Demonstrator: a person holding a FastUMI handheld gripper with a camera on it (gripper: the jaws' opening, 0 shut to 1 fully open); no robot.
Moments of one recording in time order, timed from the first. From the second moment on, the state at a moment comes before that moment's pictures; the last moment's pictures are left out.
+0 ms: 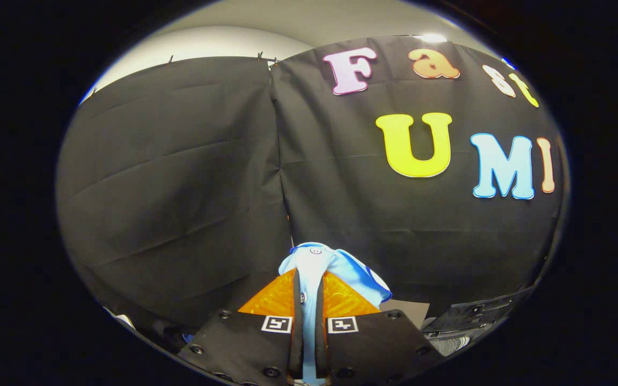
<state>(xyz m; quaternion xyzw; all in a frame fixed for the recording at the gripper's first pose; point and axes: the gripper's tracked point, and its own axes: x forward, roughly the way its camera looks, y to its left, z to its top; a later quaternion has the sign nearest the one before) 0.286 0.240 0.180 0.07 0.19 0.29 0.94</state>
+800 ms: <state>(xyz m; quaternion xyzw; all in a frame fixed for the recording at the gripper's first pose) 0.311 -0.057 0.156 0.11 0.18 0.09 0.97</state>
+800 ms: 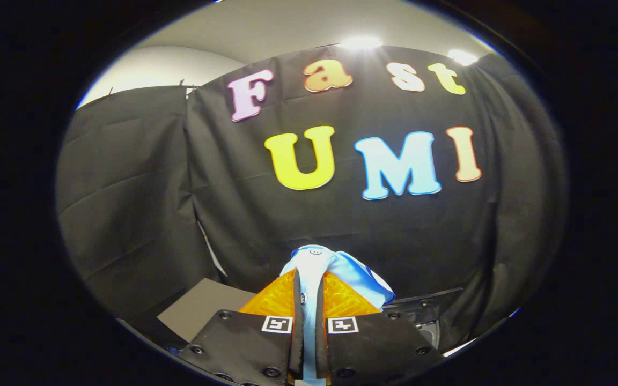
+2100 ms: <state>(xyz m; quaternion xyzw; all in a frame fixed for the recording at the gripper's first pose) 0.264 -0.134 -0.099 0.10 0.34 0.03 0.93</state>
